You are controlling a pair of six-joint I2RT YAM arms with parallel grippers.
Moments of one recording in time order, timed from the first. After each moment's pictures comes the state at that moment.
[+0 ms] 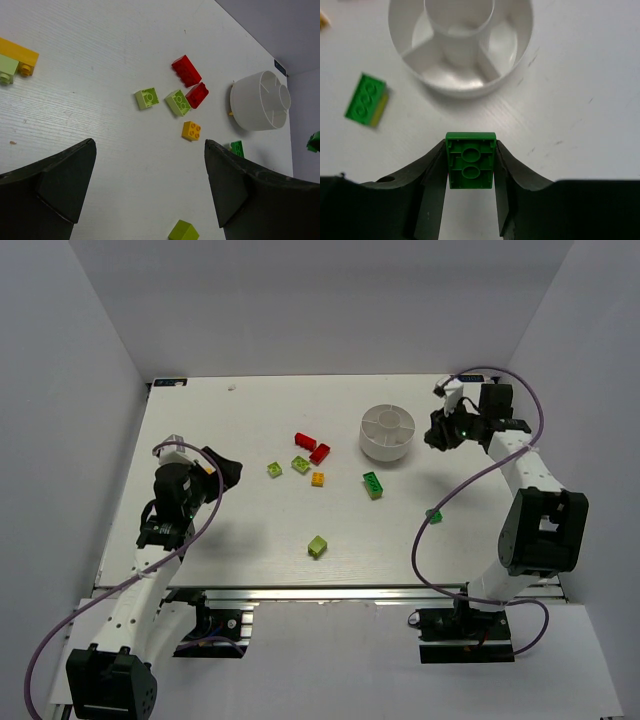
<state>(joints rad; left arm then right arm) -0.10 0.82 0.58 -0.13 0.06 -0.66 -0.04 1.63 1.26 -0.48 -0.61 -0.64</state>
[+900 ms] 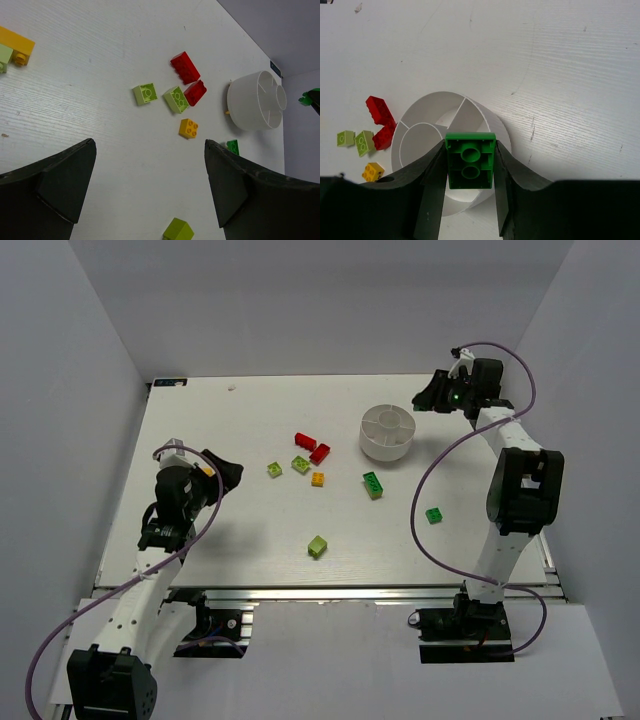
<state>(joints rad) -0.10 0.81 0.55 -0.11 0.07 -0.71 -0.04 1.95 1.54 -0.11 -0.61 0.16</state>
